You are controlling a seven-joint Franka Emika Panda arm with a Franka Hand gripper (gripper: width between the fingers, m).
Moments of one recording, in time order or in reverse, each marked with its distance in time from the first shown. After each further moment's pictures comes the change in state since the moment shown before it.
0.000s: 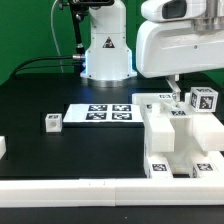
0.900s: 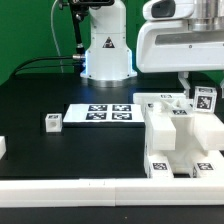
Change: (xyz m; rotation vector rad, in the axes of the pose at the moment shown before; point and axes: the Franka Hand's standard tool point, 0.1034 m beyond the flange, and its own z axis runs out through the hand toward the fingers) arm 0.000 -0.001 0.000 0.003 -0.001 0.414
